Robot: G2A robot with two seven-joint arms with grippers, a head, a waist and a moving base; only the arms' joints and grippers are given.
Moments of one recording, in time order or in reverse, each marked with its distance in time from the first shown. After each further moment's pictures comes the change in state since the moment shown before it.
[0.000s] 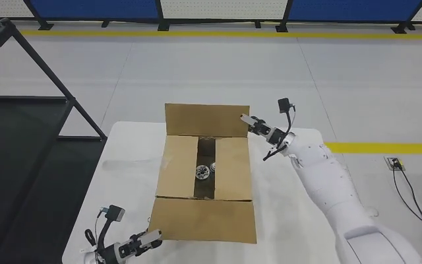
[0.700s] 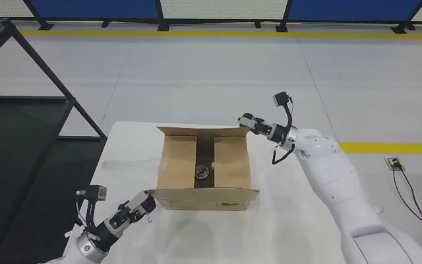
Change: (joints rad) left arm -0.059 -0.007 0.033 -0.108 0.021 0.080 0.411; right arm 0.005 0.032 0.016 -0.129 0.103 -0.045 0.294
